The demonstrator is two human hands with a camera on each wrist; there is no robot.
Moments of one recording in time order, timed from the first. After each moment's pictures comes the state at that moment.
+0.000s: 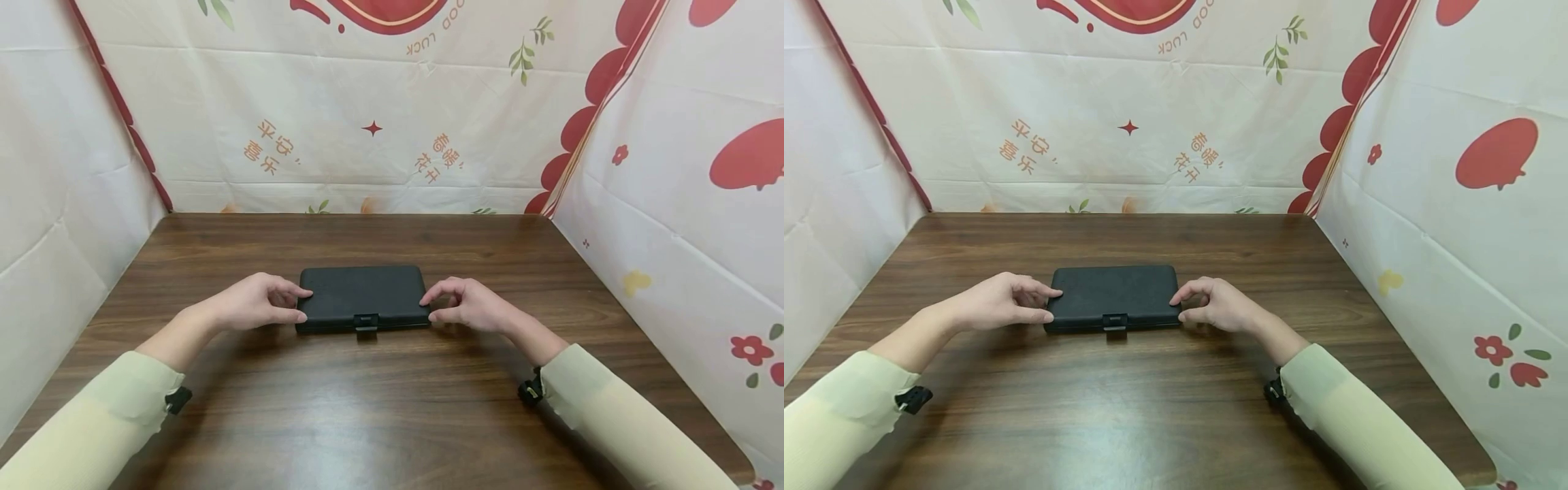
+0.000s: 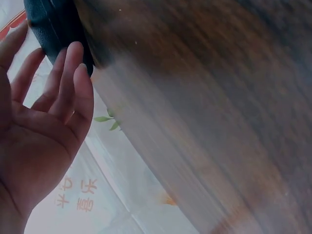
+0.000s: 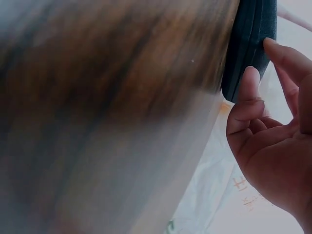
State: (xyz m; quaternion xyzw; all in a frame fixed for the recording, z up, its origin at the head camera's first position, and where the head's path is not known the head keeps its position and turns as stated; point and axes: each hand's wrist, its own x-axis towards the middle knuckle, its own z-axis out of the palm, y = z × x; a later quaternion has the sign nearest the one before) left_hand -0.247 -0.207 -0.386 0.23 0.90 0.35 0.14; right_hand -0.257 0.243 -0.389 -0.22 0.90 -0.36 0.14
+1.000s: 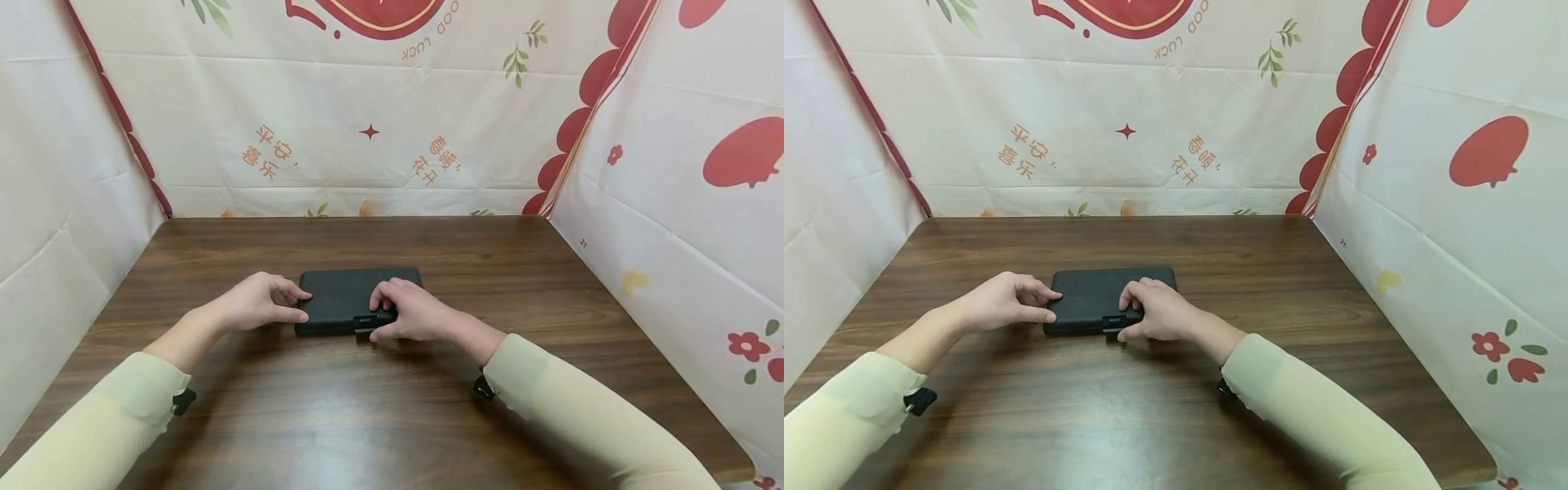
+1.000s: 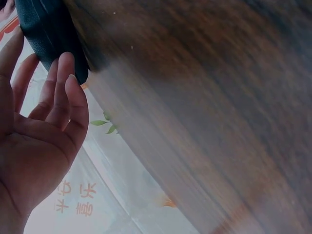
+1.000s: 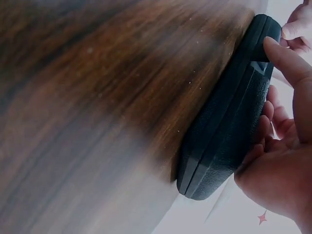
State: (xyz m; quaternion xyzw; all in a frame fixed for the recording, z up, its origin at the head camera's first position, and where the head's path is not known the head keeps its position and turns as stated) left_hand -0.250 -0.201 -0.389 0.22 0.90 0.36 0.12; right_hand -0.246 0.146 -0.387 -0.32 0.92 -0.23 0.09
